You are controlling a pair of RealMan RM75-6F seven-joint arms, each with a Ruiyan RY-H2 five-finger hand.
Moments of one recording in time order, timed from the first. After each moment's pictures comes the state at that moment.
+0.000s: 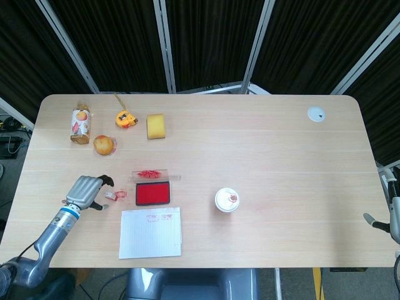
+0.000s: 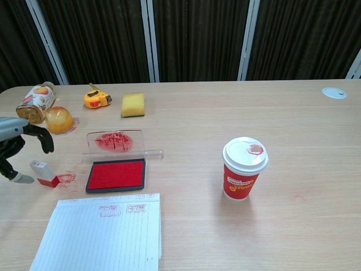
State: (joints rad) left arm -0.52 -1.43 -0.02 -1.30 1.32 0.96 0.04; right arm 0.08 -1.06 0.16 -1.63 -1.27 1.45 -0.14
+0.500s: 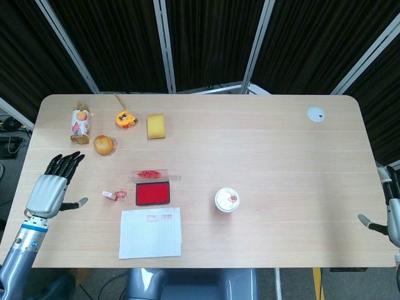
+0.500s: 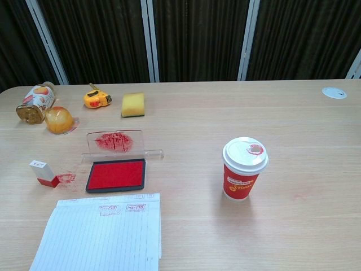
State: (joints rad) left arm -0.33 -1.21 -0.03 -1.66 1.43 1.37 0.12; right arm 0.06 -1.02 0.14 -1.67 -1.37 1.48 -0.07
